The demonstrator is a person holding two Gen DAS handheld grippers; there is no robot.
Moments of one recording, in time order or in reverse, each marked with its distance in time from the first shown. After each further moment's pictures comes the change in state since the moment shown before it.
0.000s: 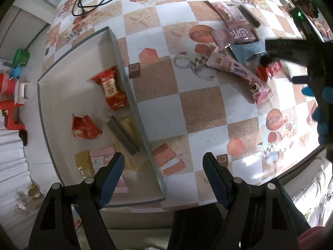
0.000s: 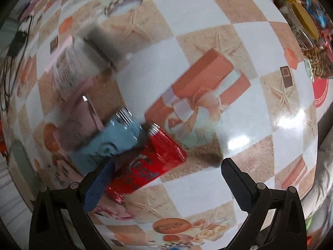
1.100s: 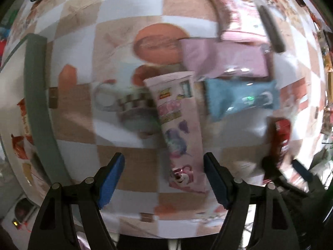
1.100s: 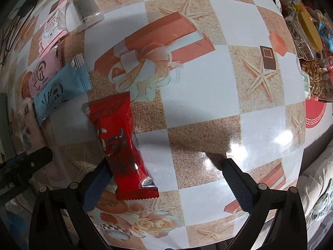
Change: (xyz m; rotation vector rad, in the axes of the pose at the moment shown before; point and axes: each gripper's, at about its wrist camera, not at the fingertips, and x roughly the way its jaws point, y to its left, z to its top) left arm 0.072 -0.055 0.110 -0.205 0.187 -0.117; right arm 0.022 -0.035 -0.060 -0.192 0.011 -0.054
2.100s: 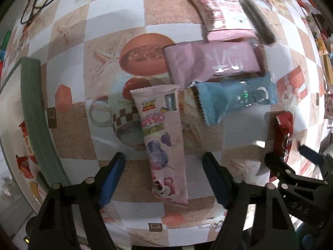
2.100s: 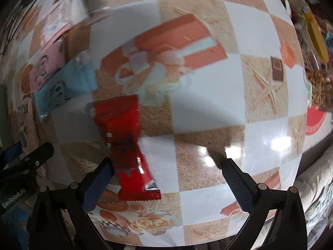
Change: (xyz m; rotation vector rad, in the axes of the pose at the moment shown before) left arm -0.004 -0.050 0.007 0.162 -0.063 0.015; right arm 0.001 0.018 0.012 -0.077 0.040 -0.018
